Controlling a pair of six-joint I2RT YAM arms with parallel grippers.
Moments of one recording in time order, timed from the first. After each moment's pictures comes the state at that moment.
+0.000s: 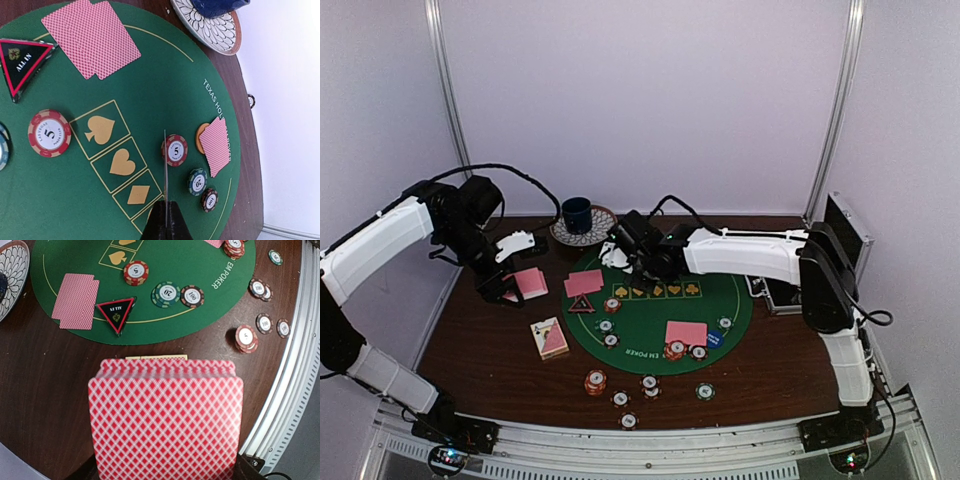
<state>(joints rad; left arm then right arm) -0.39 1.39 1.32 -1.24 0.31 0.70 0.94 2.19 1.85 -0.55 0.47 -0.46</state>
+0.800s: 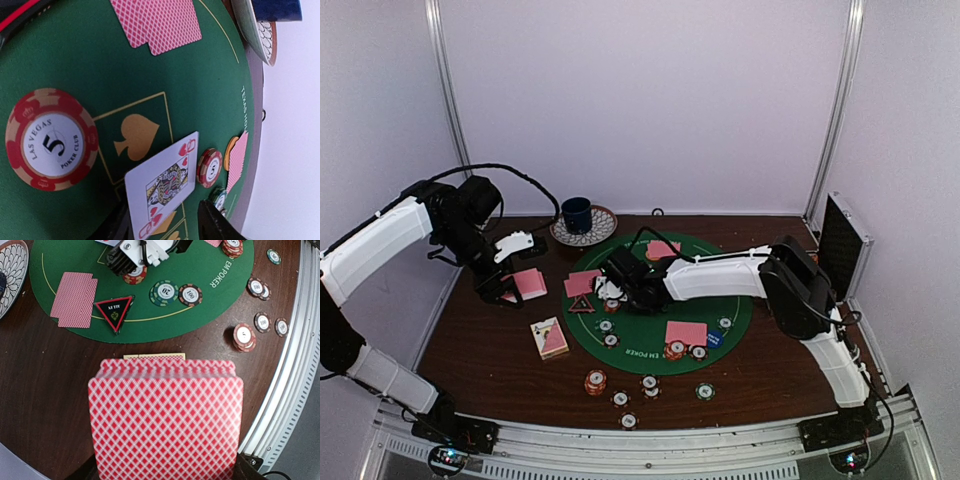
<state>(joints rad) -0.39 1.39 1.32 -1.25 0.31 0.70 0.98 2.35 1.81 -0.39 0.59 -0.67</state>
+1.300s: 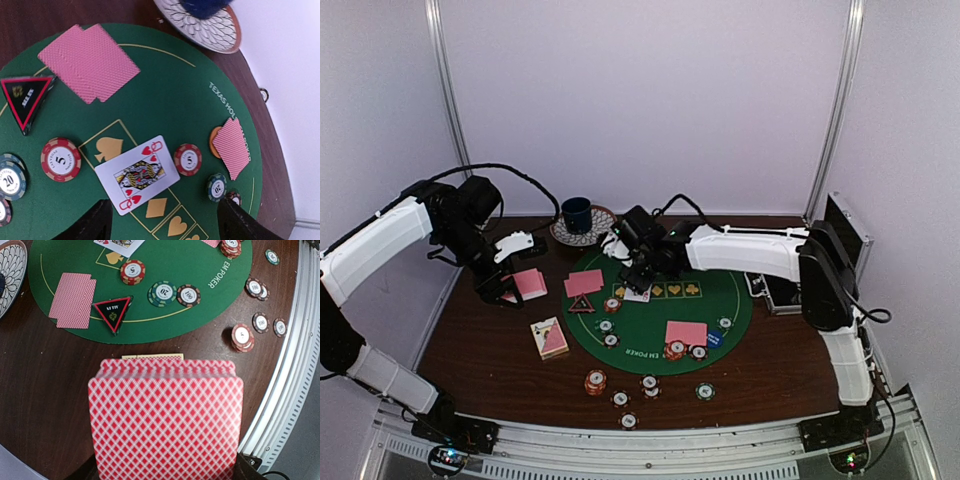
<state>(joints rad) -0.39 1.39 1.32 -1.25 0.32 0.70 0.94 2.23 1.86 -0.50 0.42 -0.36</state>
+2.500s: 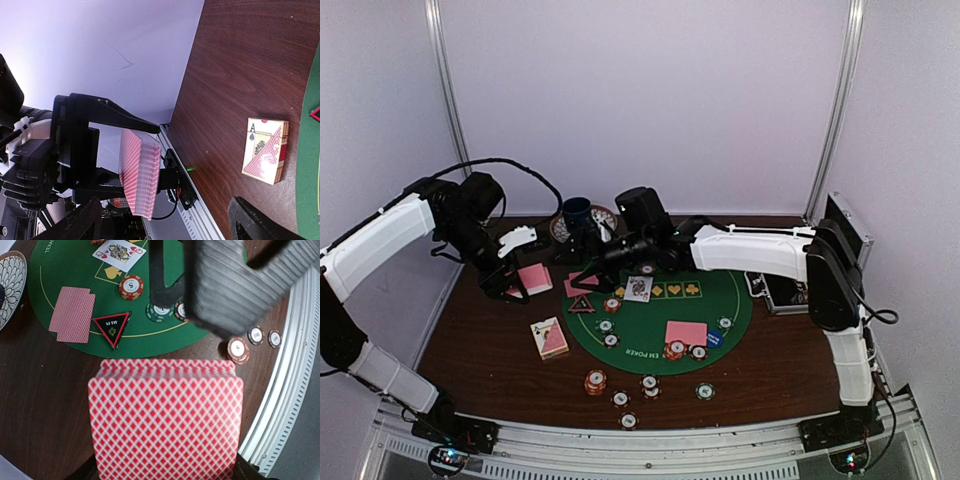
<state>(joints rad) -0.39 1.41 1.35 -1.23 0.37 0.69 0.93 2.16 1.81 -0.06 -0.68 1.08</state>
